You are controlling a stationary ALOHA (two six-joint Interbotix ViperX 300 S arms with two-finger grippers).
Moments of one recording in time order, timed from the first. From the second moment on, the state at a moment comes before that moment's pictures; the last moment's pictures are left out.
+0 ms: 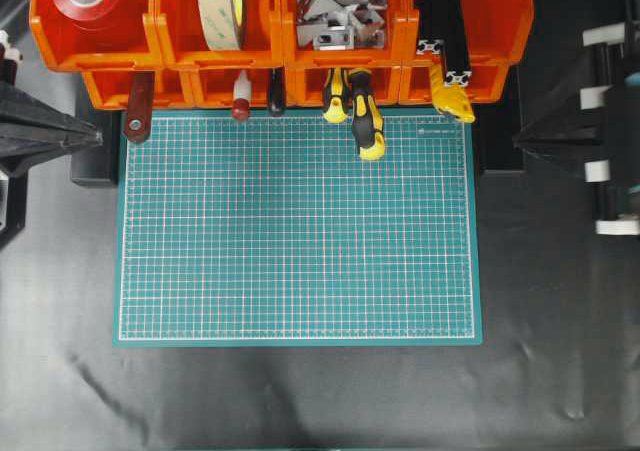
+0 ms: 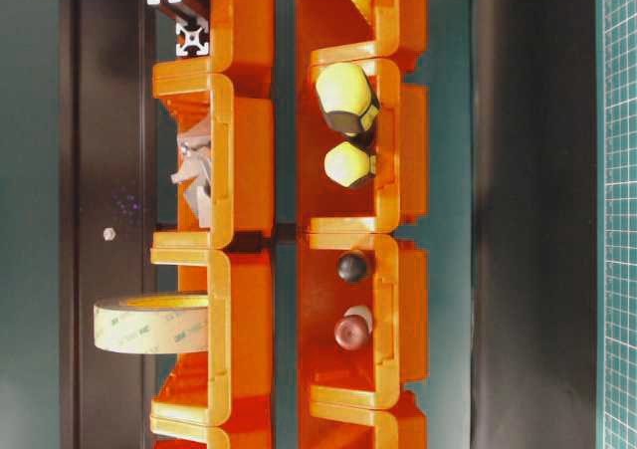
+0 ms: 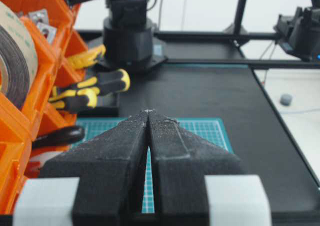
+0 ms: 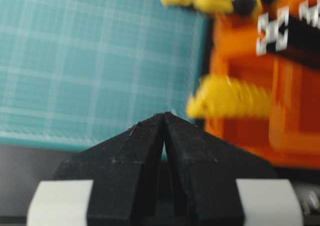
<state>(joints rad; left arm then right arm) -0.04 -0.99 1.09 0.03 -0.09 -0.07 0.33 -0.66 0.62 -0.44 1.11 0.23</state>
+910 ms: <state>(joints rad) -0.04 -1.00 1.09 0.03 -0.05 -0.07 0.60 -0.52 0.82 -0.92 1.22 0.73</state>
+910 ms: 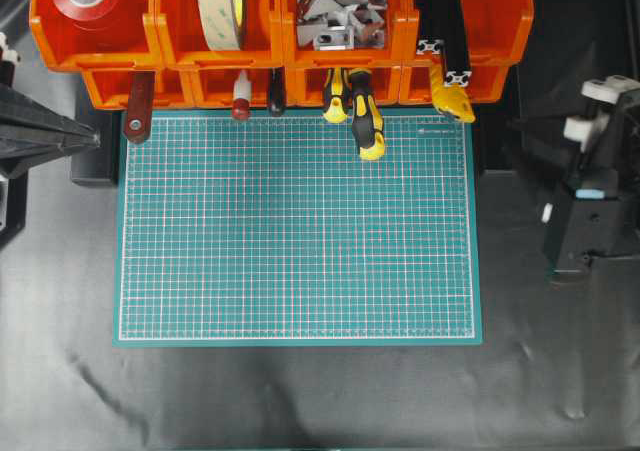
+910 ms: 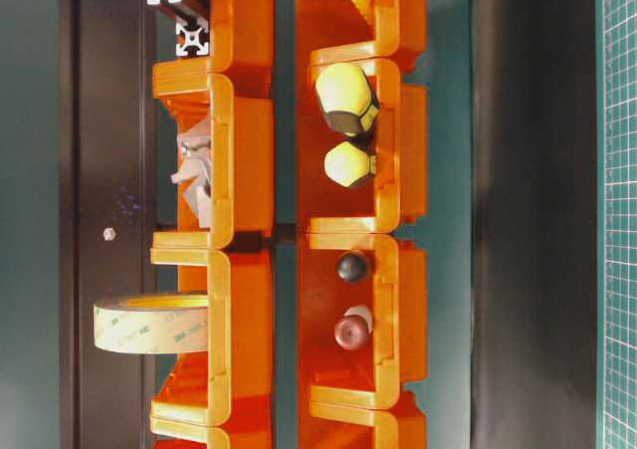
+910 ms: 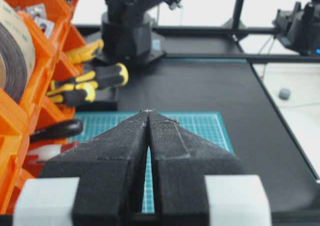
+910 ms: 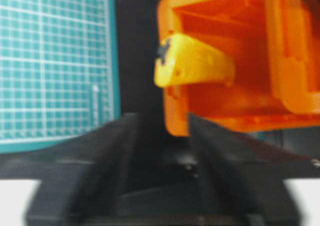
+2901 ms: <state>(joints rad) -0.05 -1.08 1.09 0.03 0.06 -0.07 0.37 -0.26 0.83 -1.12 1.07 0.89</state>
